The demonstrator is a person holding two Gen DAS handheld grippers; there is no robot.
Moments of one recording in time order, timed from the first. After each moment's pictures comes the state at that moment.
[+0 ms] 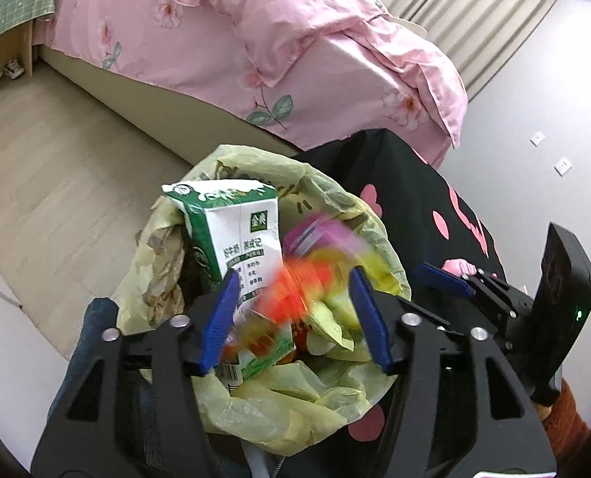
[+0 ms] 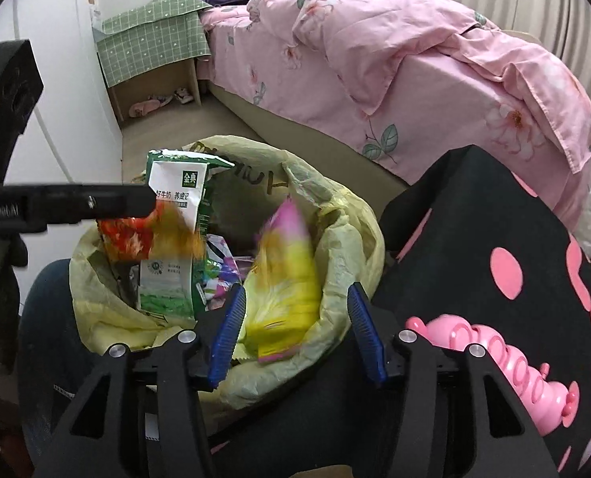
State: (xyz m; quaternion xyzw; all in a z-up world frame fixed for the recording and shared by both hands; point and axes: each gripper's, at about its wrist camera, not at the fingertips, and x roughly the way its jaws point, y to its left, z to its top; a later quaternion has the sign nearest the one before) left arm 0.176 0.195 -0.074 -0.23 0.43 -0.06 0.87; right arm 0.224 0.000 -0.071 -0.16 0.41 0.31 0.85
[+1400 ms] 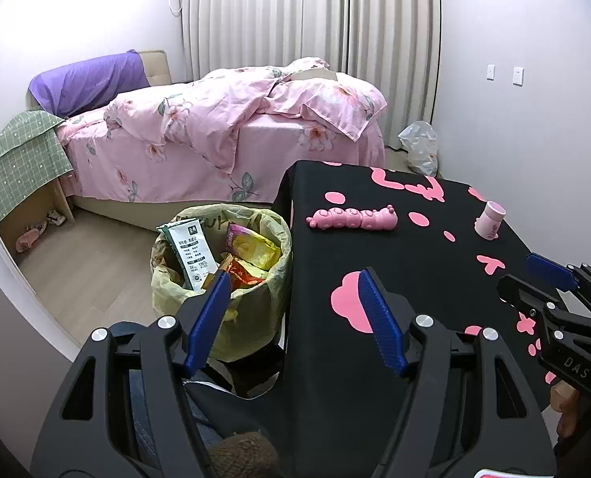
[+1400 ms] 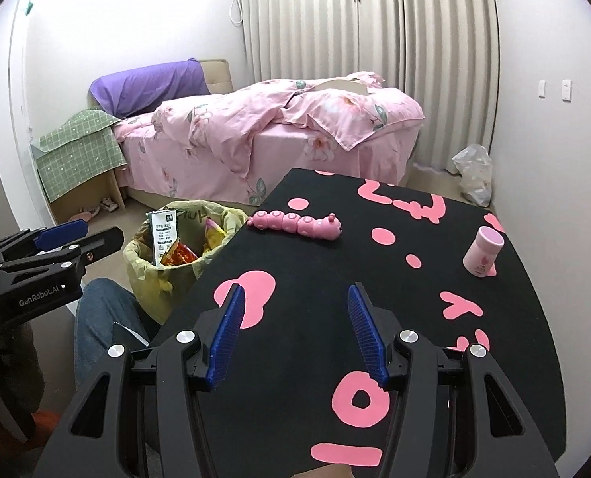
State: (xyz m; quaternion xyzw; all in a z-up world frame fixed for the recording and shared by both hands) left arm -0.019 0.008 0.026 0.00 0.30 -0.01 0.96; right arm -0.021 -0.199 0.030 -0.02 0.29 0.13 0.95
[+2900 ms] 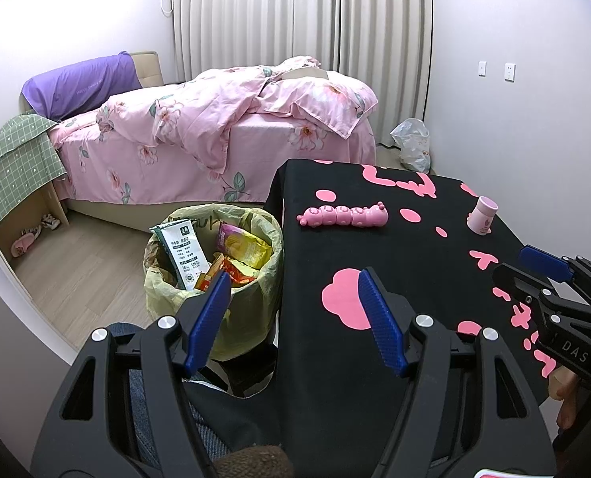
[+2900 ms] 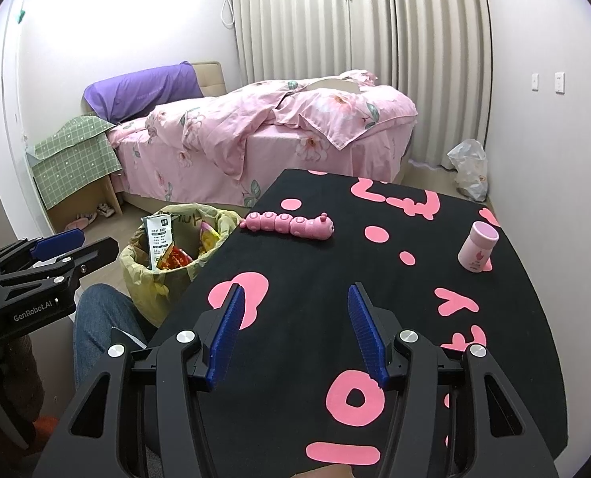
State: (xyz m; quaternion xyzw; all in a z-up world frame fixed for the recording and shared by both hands) left arm -0.021 -0.004 0.029 0.00 0.30 -0.02 0.95; right arm -0.019 -0.206 0.030 -0.01 0.29 0.12 0.95
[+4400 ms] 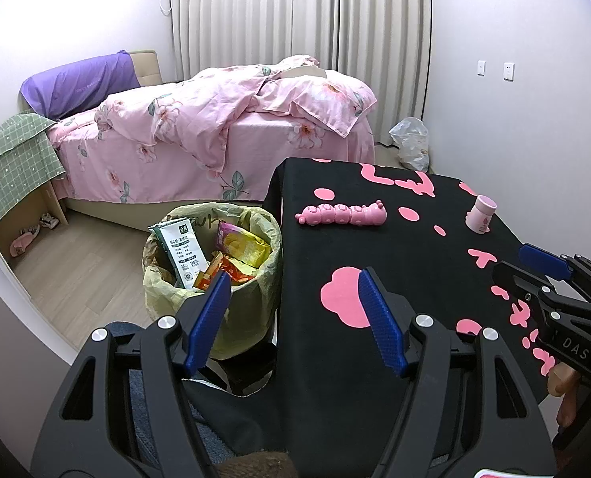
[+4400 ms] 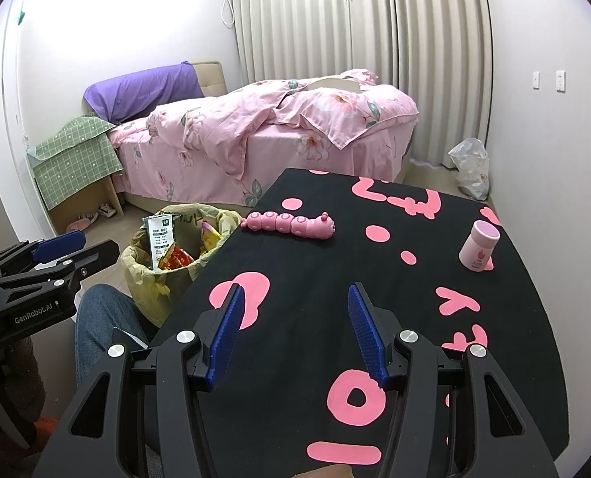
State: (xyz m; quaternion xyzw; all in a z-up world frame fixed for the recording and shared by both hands) left arm -0.023 -0.005 0.027 0.00 0.30 -0.02 0.95; right arm -0.019 -0.205 0.029 -0.01 0.30 0.12 0.95
